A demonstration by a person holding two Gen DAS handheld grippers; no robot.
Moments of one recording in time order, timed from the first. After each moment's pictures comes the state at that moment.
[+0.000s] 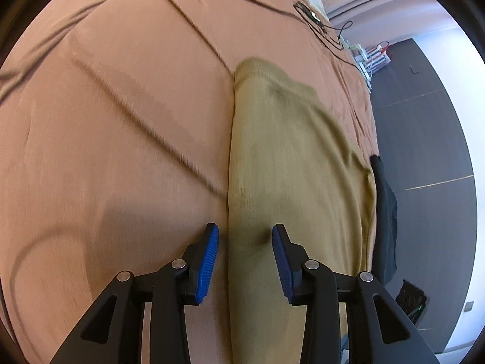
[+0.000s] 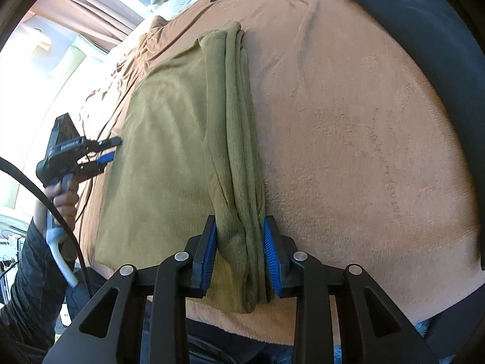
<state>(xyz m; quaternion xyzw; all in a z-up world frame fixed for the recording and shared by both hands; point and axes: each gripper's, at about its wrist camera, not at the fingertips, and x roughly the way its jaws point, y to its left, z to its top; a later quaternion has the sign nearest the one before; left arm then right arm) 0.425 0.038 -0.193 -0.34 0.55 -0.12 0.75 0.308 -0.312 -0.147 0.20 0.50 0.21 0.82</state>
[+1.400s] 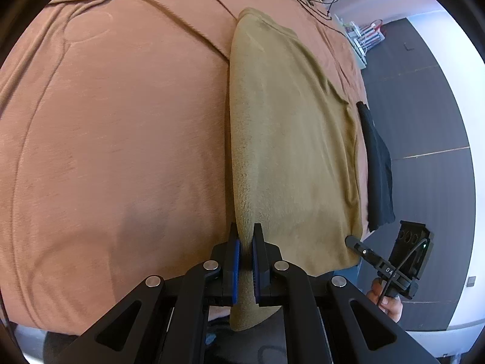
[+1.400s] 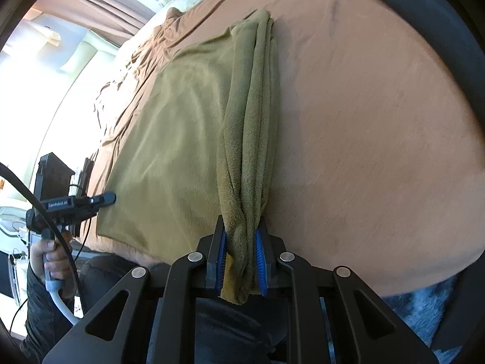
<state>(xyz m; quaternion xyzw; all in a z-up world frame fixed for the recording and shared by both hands) 0.315 0.024 -0.165 -0.31 0.59 -0.13 0.74 0.273 -0.277 -0.148 0.22 0.50 0.23 0.80</state>
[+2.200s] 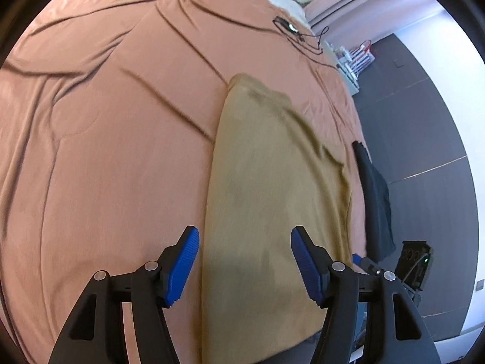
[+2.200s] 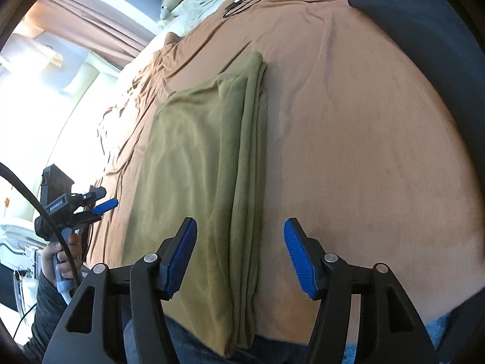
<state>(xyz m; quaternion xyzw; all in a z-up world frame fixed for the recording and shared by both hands) 0.390 0.038 -0.144 -0.30 0.52 -0.12 0.79 0.329 -0.298 -0.134 0.25 0.46 0.22 0.82</state>
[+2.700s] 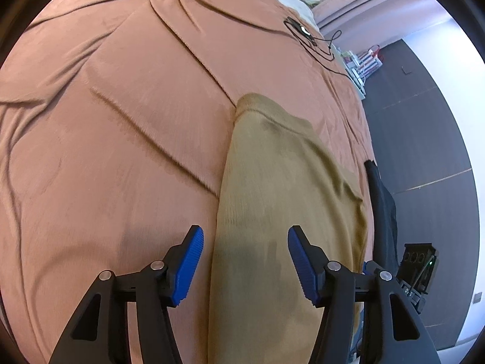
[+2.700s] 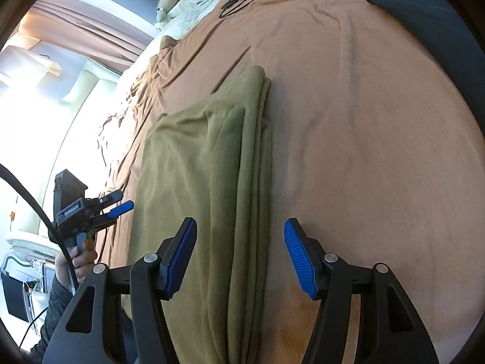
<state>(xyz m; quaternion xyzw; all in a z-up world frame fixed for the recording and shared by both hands) 0.447 0.053 -0.171 -0.31 0.52 -0.11 0.79 0.391 -0.287 -0.151 0.27 0.47 0.23 0.81</state>
